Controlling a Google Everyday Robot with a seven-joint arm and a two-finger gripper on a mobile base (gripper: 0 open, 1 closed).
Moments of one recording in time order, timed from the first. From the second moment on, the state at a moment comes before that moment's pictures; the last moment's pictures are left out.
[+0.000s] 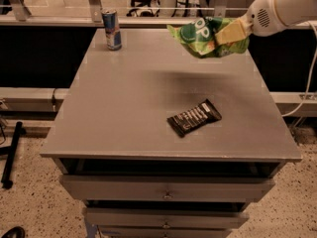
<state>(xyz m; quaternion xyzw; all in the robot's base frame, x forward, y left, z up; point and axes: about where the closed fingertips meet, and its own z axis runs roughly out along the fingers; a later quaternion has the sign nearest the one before) 0.657 -0.202 0.974 -0.31 0.85 0.12 0.41</state>
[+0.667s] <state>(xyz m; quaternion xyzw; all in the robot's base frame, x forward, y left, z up) 0.617 -0.172 0.873 -0.24 0.91 0.12 0.33</state>
